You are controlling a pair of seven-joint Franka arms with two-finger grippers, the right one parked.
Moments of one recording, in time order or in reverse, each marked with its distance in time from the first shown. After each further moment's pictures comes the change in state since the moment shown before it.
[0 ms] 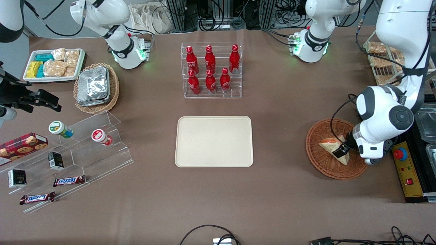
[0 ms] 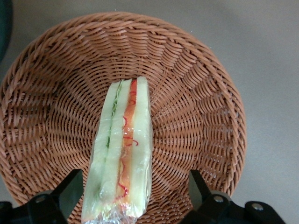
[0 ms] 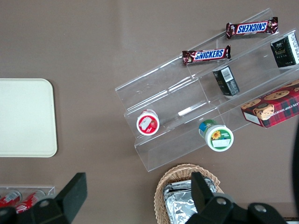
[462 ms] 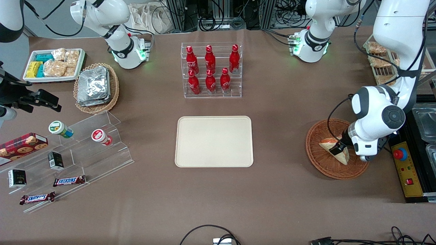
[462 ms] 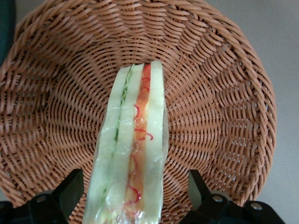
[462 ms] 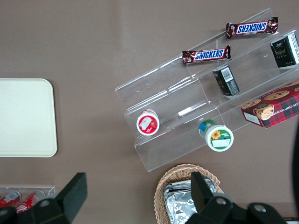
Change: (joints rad) arm 0.000 0.014 0.001 -0.050 -0.002 0.045 -0.032
